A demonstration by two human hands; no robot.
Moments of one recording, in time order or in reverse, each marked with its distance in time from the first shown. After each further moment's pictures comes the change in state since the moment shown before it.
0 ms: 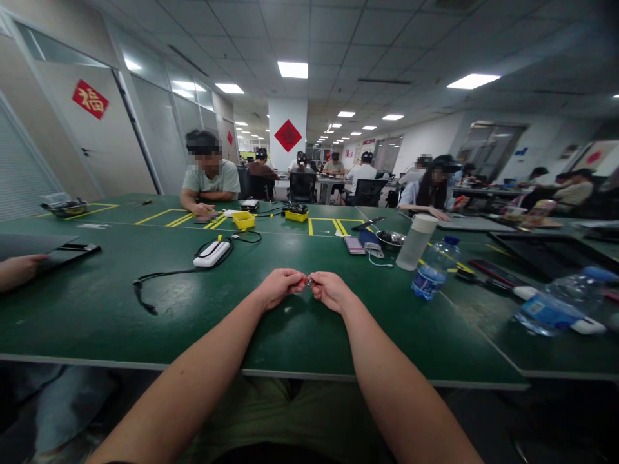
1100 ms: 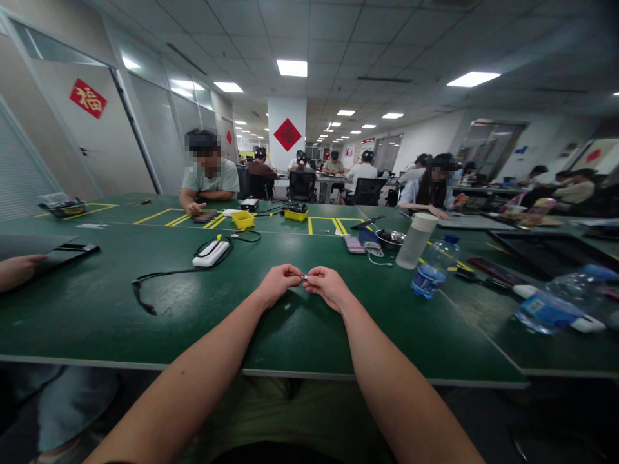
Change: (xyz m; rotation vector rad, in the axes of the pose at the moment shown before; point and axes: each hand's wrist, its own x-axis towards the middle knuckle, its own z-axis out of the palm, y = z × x) left_hand 0.005 -0.007 -0.008 0.393 0.159 0.227; right_hand 0.002 0.005 0.002 -0.095 0.060 -0.177
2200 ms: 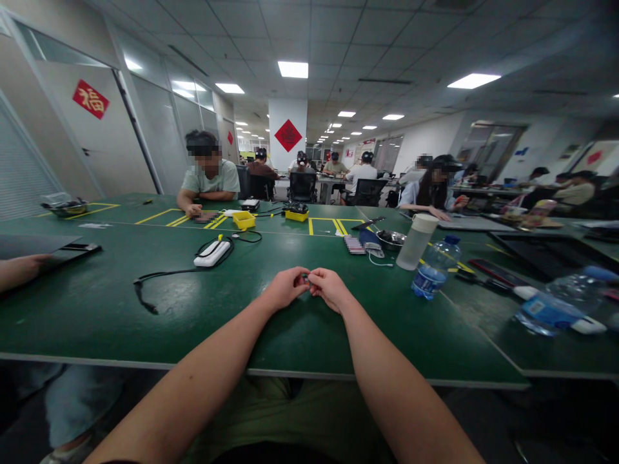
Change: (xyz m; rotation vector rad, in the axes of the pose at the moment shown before) left_hand -0.012 0.023 0.013 0.514 -0.043 0.296; right_hand 0.001 0.004 0.000 -0.099 -0.024 -0.038
